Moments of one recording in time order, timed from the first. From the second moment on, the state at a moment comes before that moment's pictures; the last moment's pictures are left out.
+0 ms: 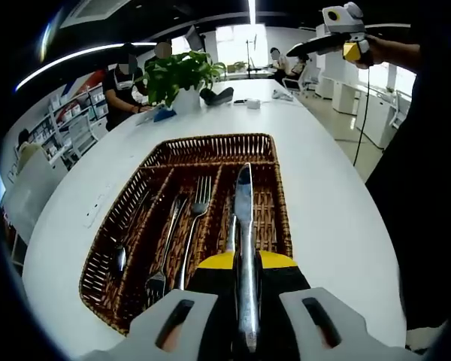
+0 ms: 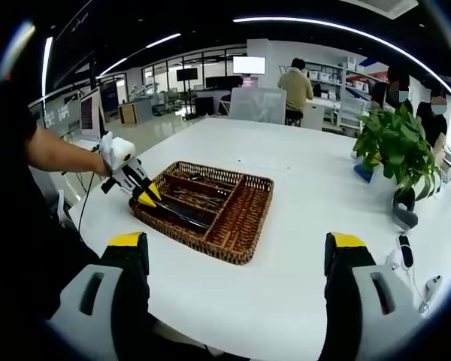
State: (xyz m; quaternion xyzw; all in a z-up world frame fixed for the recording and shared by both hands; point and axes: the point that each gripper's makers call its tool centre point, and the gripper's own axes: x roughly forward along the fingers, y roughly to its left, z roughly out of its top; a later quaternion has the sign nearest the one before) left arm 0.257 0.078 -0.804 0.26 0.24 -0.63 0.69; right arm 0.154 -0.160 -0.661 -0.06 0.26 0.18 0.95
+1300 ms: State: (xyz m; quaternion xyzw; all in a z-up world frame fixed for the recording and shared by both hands) left arm 0.255 0.084 -0.859 0.31 0.33 -0.62 0.65; right arm 0.154 -0.159 -0.663 -0.06 0.26 0.18 0.95
